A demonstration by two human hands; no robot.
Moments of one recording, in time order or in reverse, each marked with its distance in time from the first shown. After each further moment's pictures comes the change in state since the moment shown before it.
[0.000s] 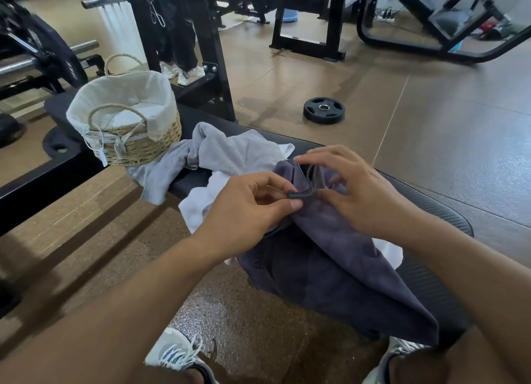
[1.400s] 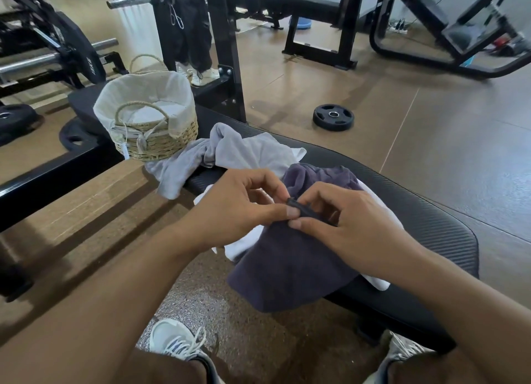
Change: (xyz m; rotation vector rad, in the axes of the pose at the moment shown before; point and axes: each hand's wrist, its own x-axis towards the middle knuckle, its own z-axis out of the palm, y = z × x) left_hand -0.013 0.011 -0.041 0.153 -0.108 0.085; right_hand -0.027 -0.062 0.013 0.056 -0.026 0.051
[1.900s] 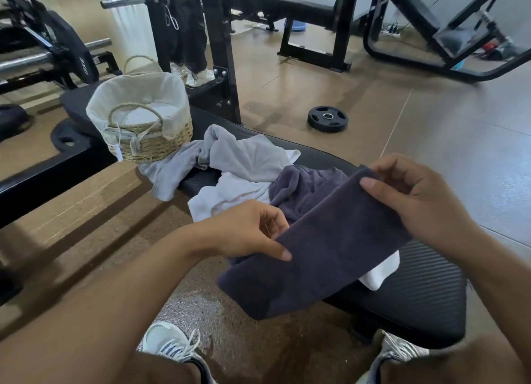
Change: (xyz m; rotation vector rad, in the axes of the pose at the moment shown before) left_hand 0.010 -0.030 0.010 0.234 -0.345 -0.177; right_hand -0.002 0.050 -0.055 0.344 0.192 0.072
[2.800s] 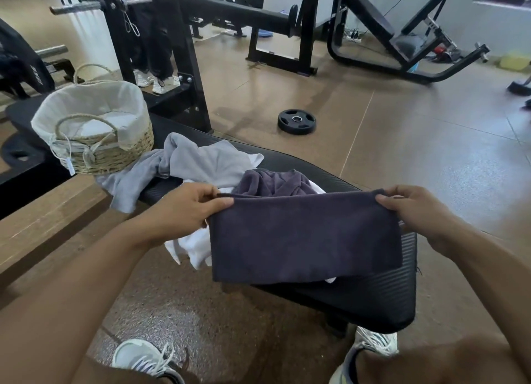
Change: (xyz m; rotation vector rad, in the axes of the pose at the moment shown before) left_hand 0.019 -0.004 -0.022 0.014 0.290 -0.065; right_hand -0.019 0.068 -0.080 -0.096 0.143 0.682
